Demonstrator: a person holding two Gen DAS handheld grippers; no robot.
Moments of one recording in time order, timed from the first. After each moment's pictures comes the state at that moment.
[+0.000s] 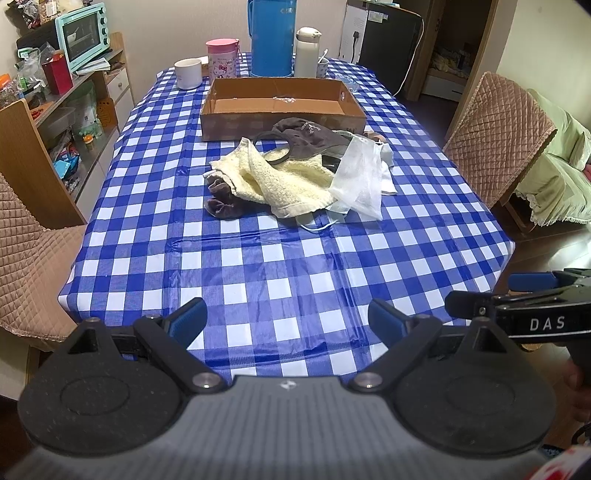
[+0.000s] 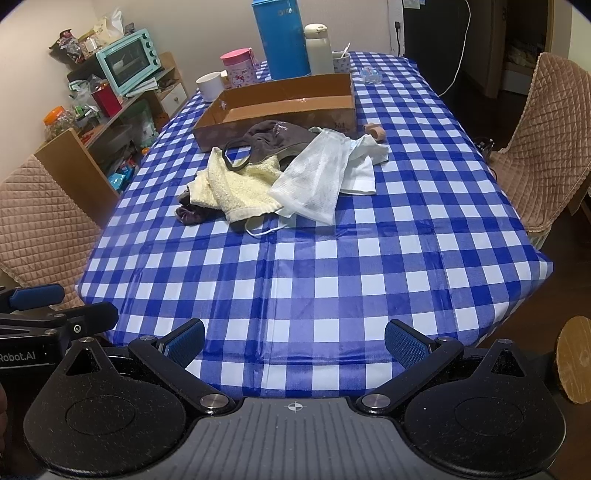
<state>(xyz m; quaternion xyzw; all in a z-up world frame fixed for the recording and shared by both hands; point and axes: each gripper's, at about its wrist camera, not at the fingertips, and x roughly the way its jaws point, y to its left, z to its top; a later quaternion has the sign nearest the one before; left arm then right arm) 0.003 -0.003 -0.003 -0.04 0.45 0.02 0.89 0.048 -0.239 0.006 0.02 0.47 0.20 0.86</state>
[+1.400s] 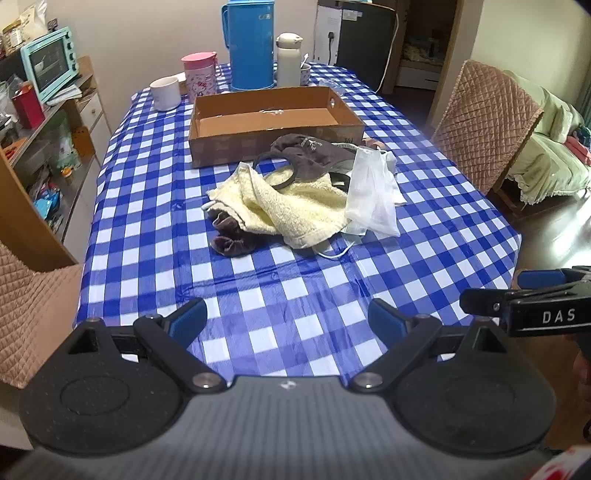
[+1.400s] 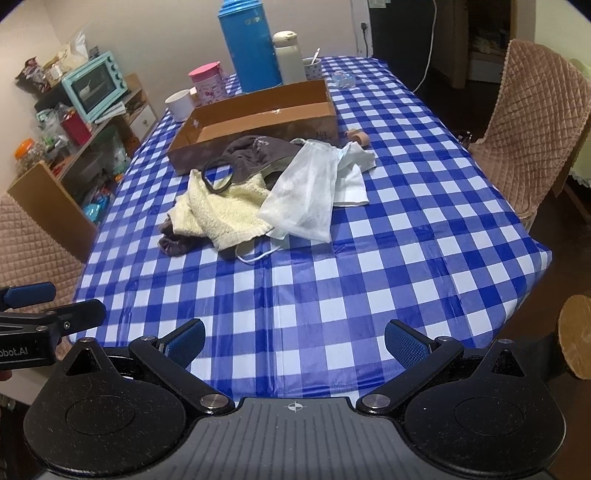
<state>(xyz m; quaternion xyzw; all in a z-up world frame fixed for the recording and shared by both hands) 0.044 0.029 -0.009 0.00 0.44 -0.03 0.90 0.070 -0.212 -0.001 0.06 0.46 0.15 0.87</state>
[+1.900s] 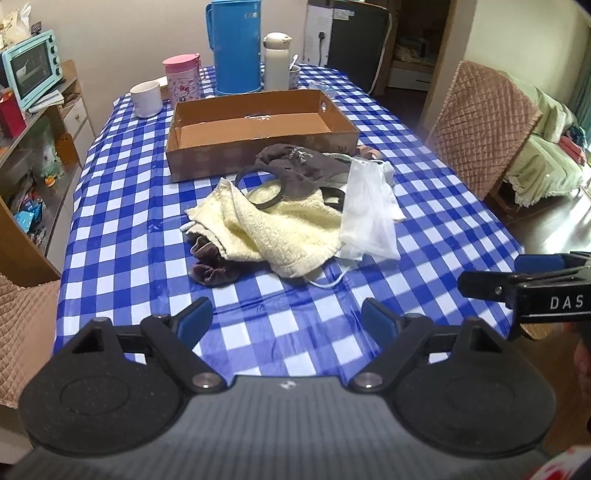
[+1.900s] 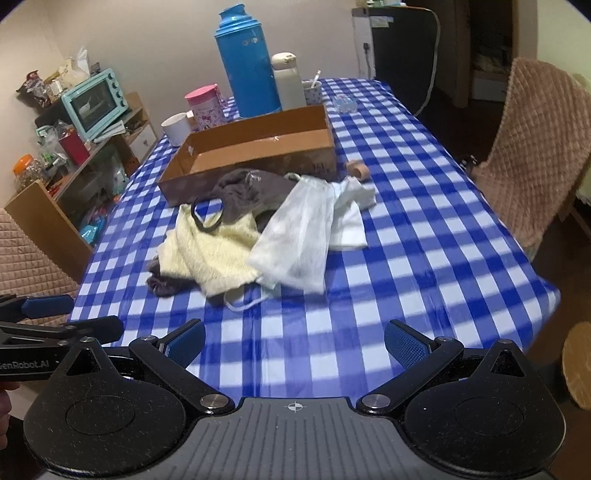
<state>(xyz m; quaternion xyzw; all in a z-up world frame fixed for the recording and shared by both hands) 0.099 0.020 -0.023 0.00 0.44 -0.04 0.90 0.119 -0.218 -0.003 0.06 0.43 0.16 0.89</state>
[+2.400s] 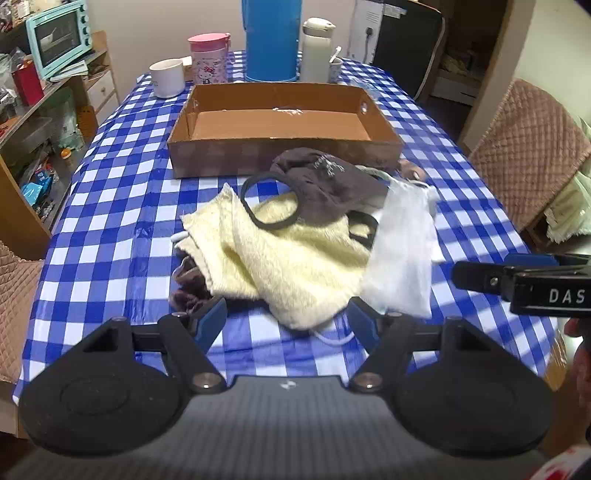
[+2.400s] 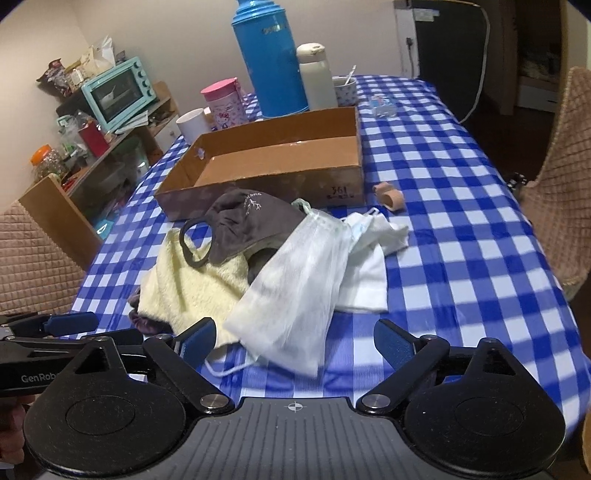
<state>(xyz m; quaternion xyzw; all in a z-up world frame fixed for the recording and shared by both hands) 0.179 0.006 -0.058 -0.04 0.45 0.03 0.89 0.232 -0.222 -0.032 0.05 0.44 0.23 0.87</state>
